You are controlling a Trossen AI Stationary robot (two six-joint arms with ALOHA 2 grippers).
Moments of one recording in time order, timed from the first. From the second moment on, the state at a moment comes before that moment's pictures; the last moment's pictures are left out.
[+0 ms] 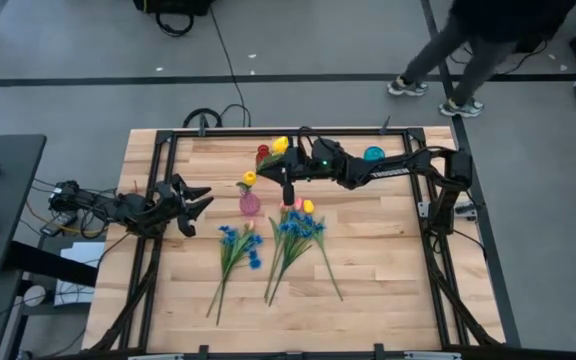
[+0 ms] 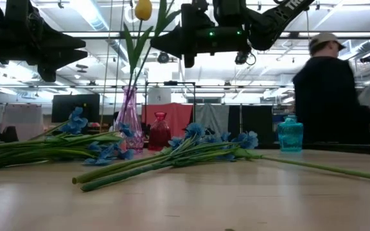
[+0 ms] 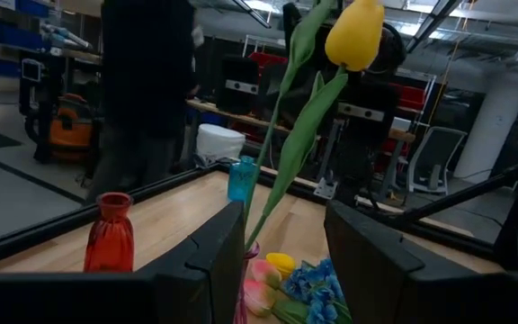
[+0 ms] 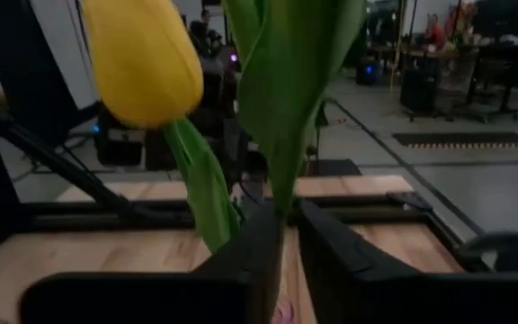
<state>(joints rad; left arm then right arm) -0.30 0.03 0.02 0.16 -0.66 -0.16 -0.25 1.81 1.13 0.65 -0.25 0.03</state>
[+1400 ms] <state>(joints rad) -0.30 0.03 0.02 0.16 -0.67 -0.17 -0.18 1.81 1.35 0.15 -0.16 -0.05</state>
